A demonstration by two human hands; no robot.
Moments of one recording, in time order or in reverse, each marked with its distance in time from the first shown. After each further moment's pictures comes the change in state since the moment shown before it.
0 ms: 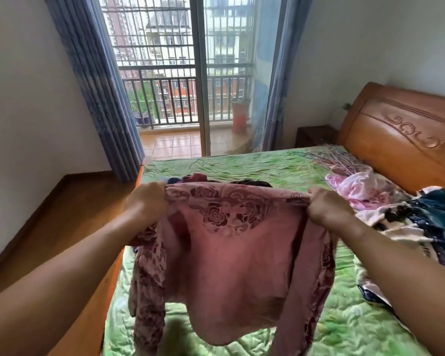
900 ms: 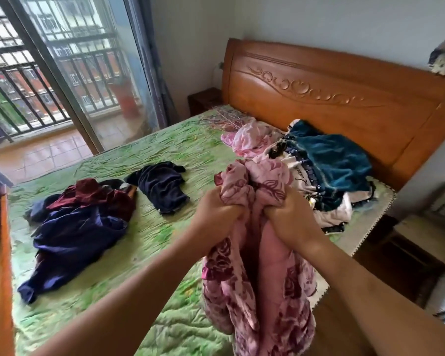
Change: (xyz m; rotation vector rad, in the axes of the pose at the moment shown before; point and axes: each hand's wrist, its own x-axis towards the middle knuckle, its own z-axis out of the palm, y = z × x) left_hand -0.149 0.346 0.093 -1.034 -0.600 0.294; right_hand -0.179 0.156 -0.022 0.729 0.306 0.210
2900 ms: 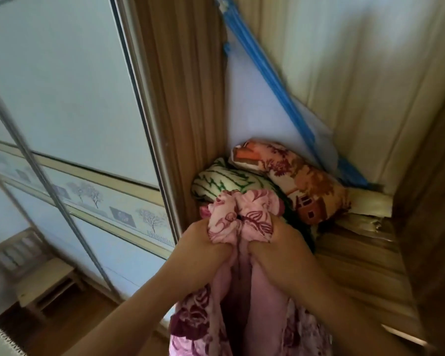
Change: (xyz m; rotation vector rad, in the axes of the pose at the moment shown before) left_hand -0.343 0.095 0.198 0.017 -1.988 0.785; right_hand -0.495 -0.106 -0.052 -0.269 1.607 1.004
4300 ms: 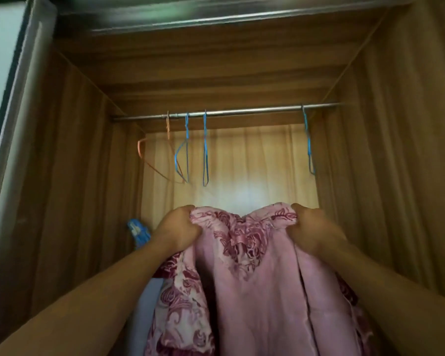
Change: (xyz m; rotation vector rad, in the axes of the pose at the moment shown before) left_hand 0.374 0.330 -0.058 0.369 0.256 0.742; right_hand 0.225 -0.145 -0.396 -0.840 0.835 -0.106
